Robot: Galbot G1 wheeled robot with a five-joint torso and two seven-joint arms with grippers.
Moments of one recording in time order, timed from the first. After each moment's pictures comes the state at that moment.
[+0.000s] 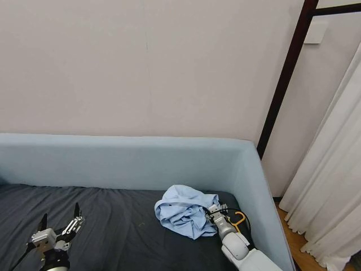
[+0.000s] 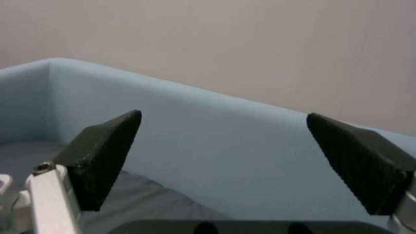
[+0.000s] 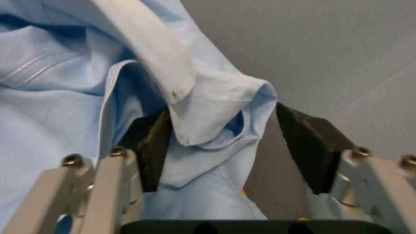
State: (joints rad) left arm 1.60 -1.37 -0.76 -1.98 -0.40 -0.32 -0.23; right arm -0.72 1.23 -0.20 1.11 0.12 -0.17 0.25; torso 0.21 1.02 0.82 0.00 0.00
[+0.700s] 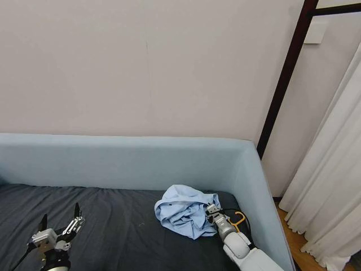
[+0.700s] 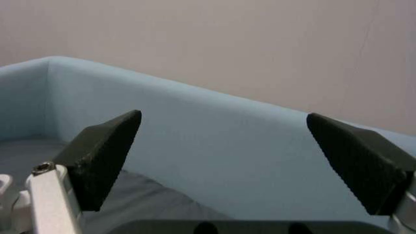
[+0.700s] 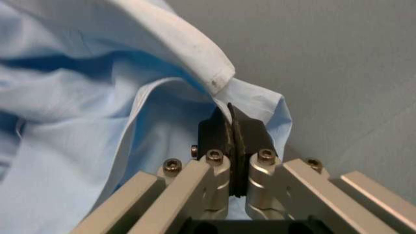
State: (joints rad) left arm 1.59 -1.38 -0.75 -1.97 -0.39 -0.32 -0.23; right arm -0.72 1.22 -0.17 1.09 0.15 -0.03 0.15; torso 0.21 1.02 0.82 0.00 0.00
